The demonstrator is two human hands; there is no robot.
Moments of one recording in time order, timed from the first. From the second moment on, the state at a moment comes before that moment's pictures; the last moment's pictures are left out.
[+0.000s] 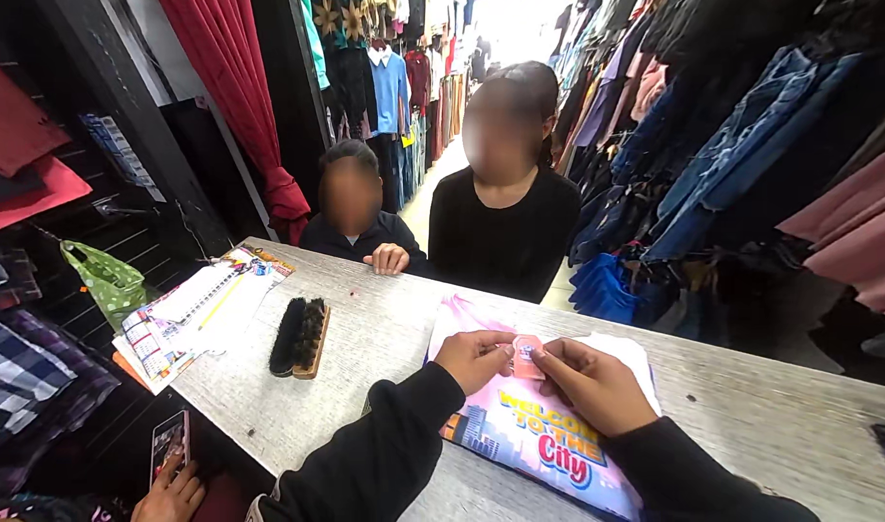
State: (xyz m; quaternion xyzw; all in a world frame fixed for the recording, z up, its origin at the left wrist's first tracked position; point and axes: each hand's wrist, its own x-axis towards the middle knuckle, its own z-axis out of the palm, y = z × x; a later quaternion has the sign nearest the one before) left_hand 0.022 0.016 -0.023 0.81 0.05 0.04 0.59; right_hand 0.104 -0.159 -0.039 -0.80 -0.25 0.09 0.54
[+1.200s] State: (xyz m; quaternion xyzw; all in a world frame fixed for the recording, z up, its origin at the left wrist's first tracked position) left_hand 0.021 0.024 -0.022 0.88 -0.01 0.10 0.47; right_hand 0.116 -0.174 -0.037 -0.77 -0.50 -0.08 0.39
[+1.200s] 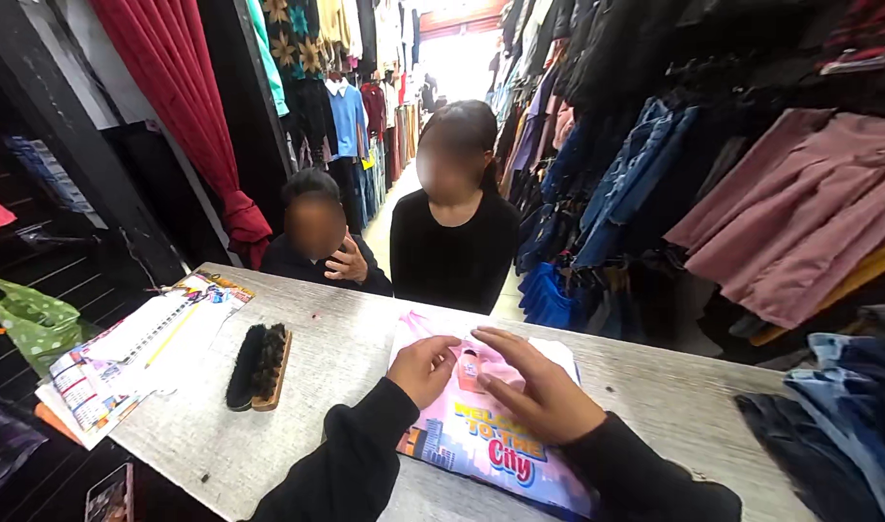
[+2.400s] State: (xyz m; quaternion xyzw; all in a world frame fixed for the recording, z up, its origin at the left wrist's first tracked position) left_hand 0.005 0.040 -0.028 0.93 -0.16 0.08 0.32; right_hand 0.088 -0.202 -0.070 -0.77 -0.54 -0.15 0.30
